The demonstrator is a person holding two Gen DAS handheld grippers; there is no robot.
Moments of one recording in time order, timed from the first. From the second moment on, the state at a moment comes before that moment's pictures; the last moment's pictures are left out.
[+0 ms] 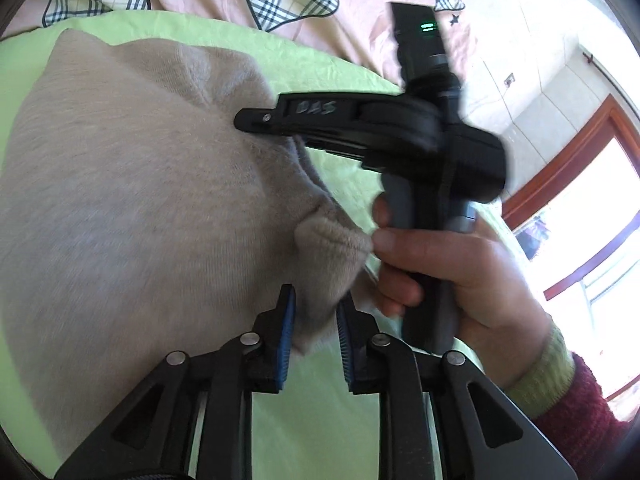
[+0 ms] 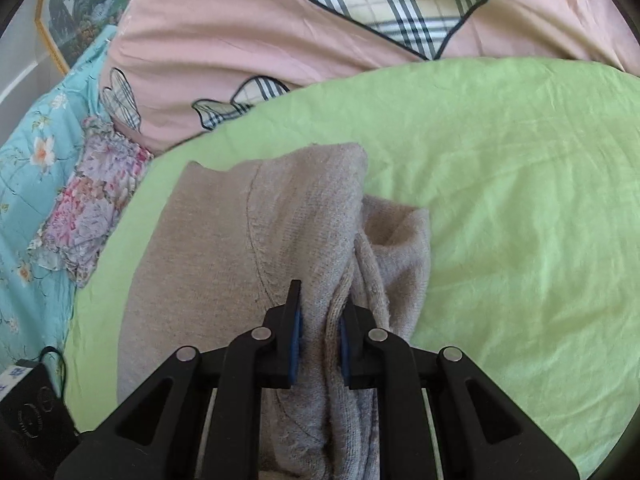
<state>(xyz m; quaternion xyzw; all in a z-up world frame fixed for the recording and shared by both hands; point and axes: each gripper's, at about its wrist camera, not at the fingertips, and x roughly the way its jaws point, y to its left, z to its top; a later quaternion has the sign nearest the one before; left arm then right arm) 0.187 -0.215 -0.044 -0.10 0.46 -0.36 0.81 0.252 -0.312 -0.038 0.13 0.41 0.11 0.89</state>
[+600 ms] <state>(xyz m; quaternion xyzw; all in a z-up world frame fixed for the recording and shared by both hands) 0.245 -0.068 -0.026 -0.17 0.46 -0.27 0.83 0.222 -0.342 -0.027 0.22 0.40 0.09 0.89</state>
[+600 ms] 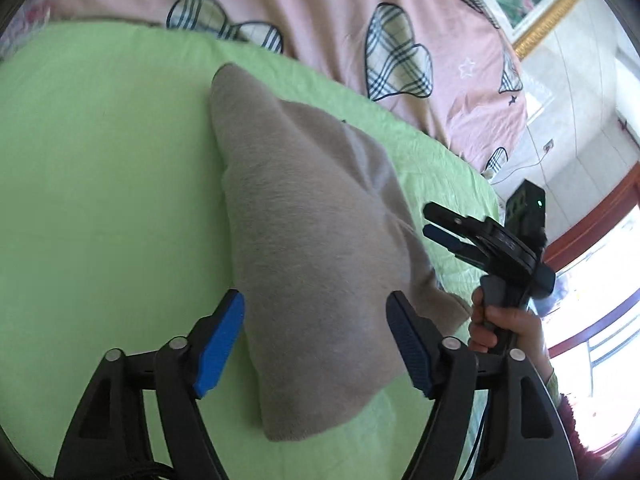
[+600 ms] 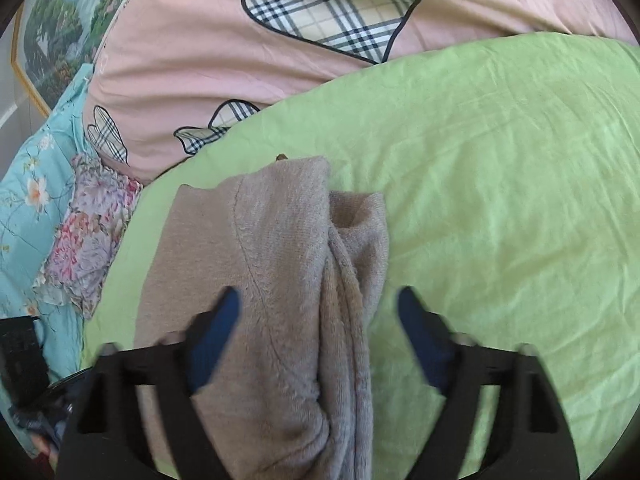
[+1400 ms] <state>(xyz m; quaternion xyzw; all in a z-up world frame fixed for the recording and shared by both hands) 0.277 -0.061 -0.025 -0.18 0.46 -0.29 0.82 0.206 -0.290 -0.045 0.27 0.43 0.15 0.85</state>
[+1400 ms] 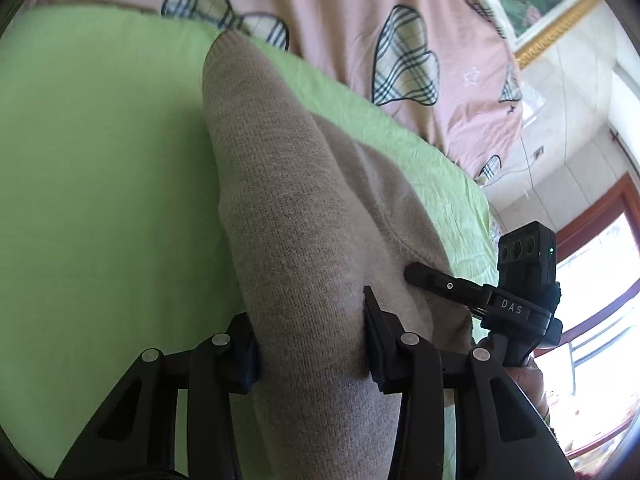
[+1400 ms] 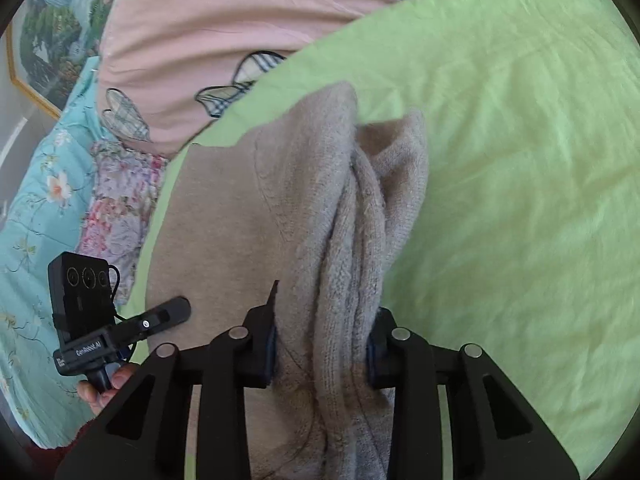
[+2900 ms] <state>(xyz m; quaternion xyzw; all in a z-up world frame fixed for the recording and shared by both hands) 0.158 0.090 -0.039 -0.17 0.47 -0.19 0.84 0.176 -0.140 -0.033 0.20 0.43 0.17 0.86</state>
